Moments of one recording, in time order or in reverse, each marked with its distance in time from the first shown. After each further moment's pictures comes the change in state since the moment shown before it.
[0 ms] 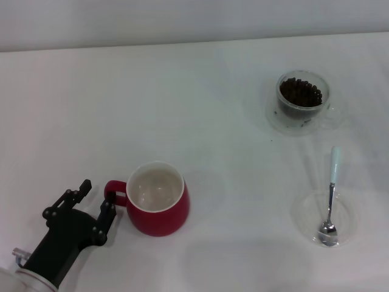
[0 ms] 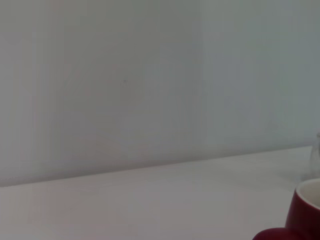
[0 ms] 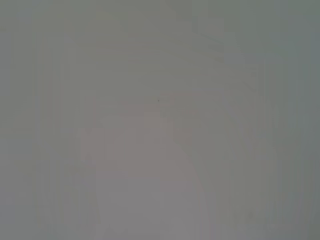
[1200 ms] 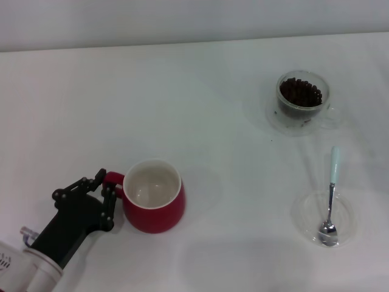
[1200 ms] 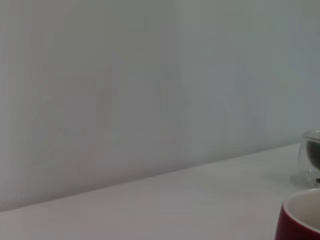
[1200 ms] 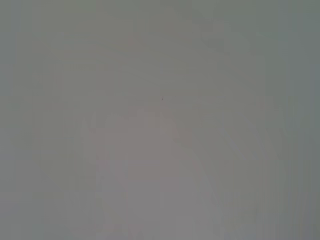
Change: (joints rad) left arm -0.078 0.000 0.007 -0.036 0.016 -0.009 0.008; right arm 0.003 0.003 0.000 0.012 0.000 0.000 0.008
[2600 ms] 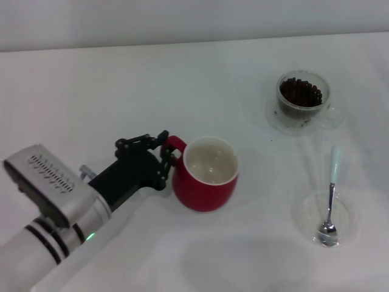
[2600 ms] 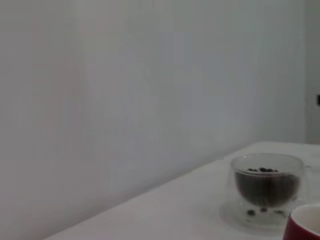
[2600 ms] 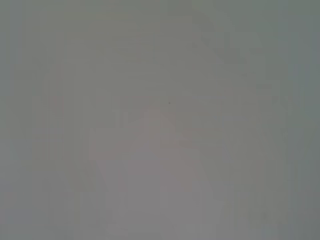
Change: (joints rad) left arm -0.274 -0.002 0.000 -0.002 0.113 -0.150 -0.121; right arm 0.006 0.000 -0.008 0.001 -0.001 0.007 0.001
